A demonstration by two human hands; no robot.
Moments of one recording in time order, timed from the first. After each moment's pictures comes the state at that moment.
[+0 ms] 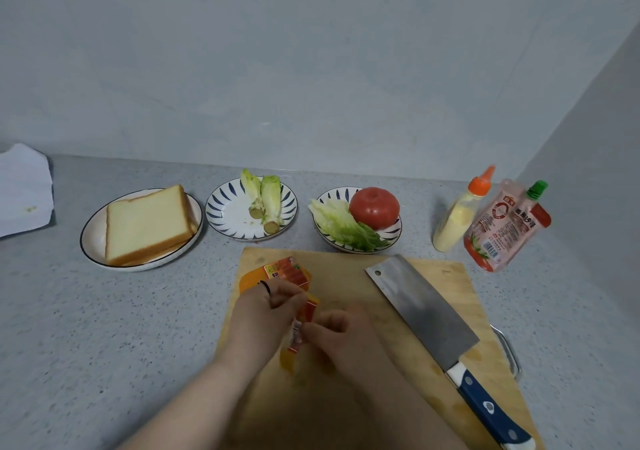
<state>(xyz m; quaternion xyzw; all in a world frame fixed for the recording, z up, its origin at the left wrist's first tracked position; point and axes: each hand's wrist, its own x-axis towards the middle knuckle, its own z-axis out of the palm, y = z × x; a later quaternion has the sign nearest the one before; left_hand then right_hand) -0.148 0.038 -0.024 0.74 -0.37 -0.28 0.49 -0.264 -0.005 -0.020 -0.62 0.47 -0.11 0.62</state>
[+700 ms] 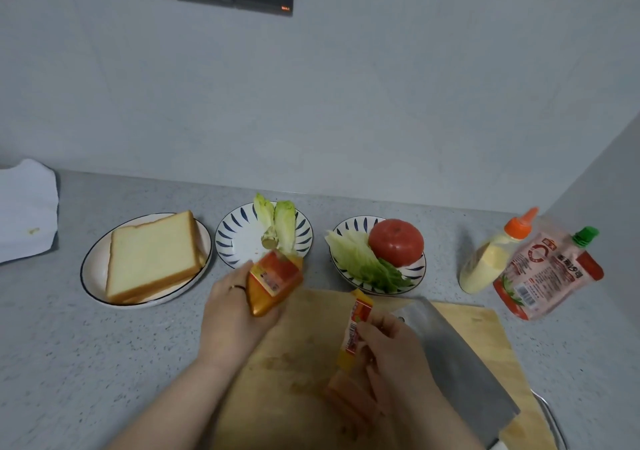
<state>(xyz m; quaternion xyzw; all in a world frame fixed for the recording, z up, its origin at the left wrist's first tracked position) -0.061 -0.001 -0.066 0.83 -0.42 -0.05 0.36 -0.244 -0.064 -0.025 -0.51 0.56 -0.24 0.61</state>
